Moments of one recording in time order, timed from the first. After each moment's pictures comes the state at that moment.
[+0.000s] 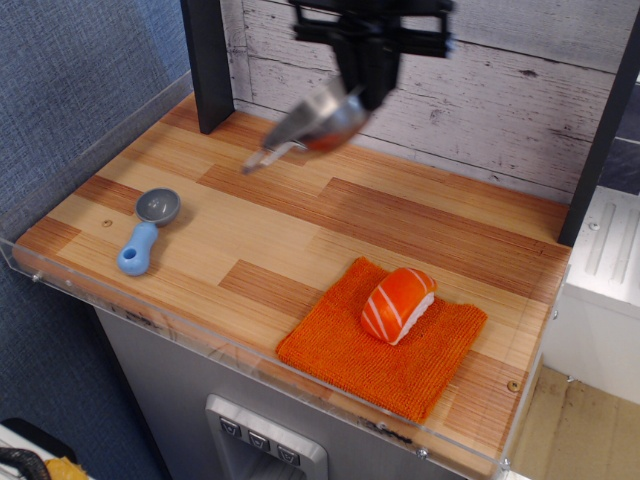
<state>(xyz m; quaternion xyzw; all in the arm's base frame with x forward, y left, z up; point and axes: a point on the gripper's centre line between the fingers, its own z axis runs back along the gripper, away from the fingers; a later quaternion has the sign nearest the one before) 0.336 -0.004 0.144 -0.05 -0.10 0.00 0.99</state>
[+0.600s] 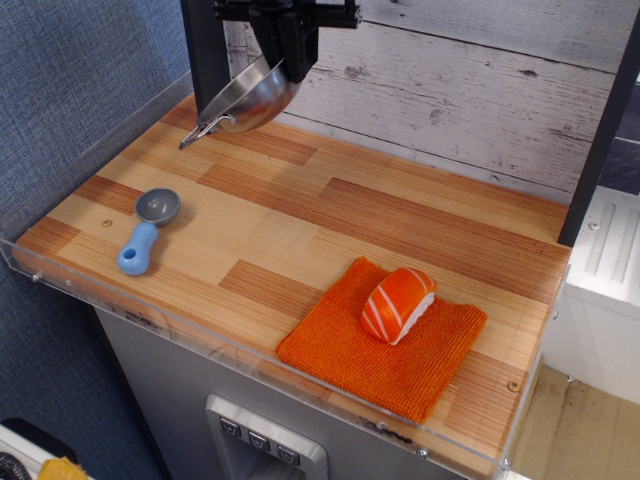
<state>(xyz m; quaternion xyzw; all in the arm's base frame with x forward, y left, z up) 0.349 0.056 0.138 -0.04 -0.10 0.04 0.99</state>
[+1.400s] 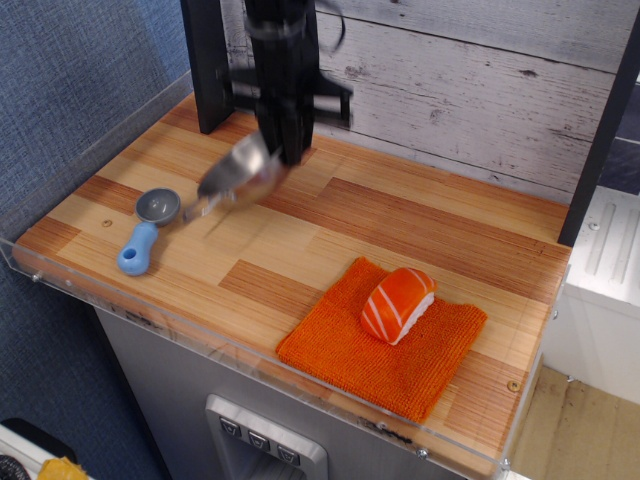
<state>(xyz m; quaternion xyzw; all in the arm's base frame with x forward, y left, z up) 0.347 0.060 0.060 0.00 -0.06 0.06 1.00</state>
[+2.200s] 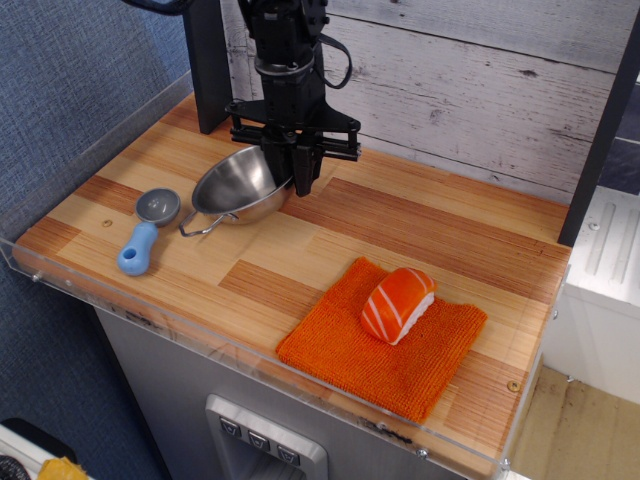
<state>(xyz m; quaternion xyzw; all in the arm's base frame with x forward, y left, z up) 0.343 0.053 0.044 -0.01 -0.06 0.07 1.00</state>
